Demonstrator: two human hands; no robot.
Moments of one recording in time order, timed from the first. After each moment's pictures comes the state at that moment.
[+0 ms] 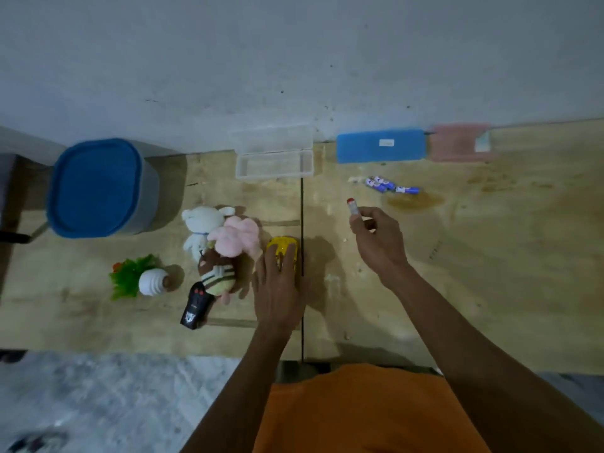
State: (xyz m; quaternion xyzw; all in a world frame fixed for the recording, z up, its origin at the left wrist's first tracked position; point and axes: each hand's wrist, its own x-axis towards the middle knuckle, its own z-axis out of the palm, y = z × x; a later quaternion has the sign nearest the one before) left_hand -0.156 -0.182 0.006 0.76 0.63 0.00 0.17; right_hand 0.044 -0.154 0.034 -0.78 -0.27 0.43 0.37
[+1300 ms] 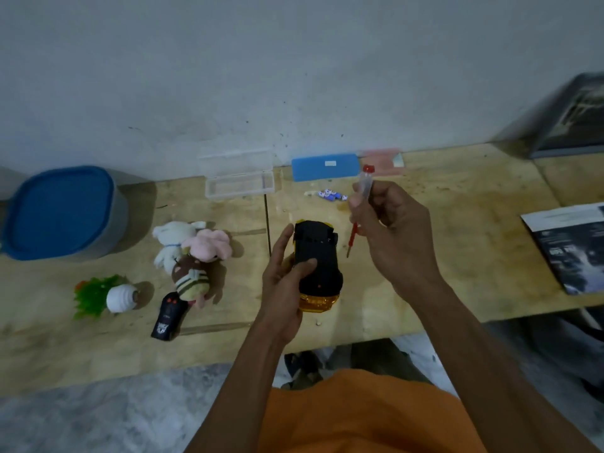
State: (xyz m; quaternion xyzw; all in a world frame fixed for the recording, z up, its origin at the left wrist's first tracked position) left_hand -0.117 -0.242 0.117 0.27 0.42 0.36 0.79; right_hand 0.037 -0.266 0.204 -0.69 -0.38 0.28 0.55
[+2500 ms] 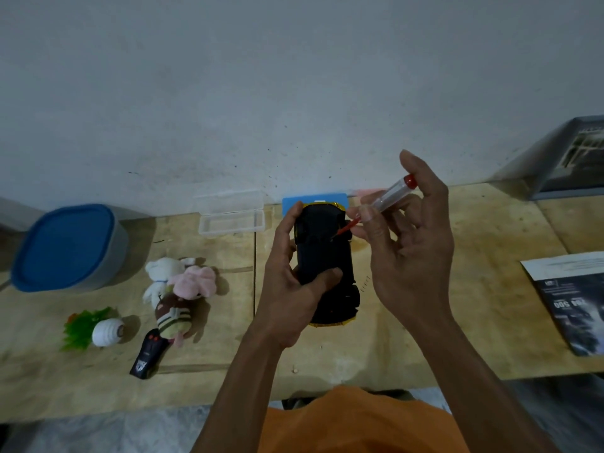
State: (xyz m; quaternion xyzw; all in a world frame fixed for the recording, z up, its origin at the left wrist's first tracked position) left_hand -0.030 -0.224 0.203 0.52 0.38 0.38 0.66; right_hand 0.110 -0.262 0.245 -0.57 -0.46 0.19 0.66
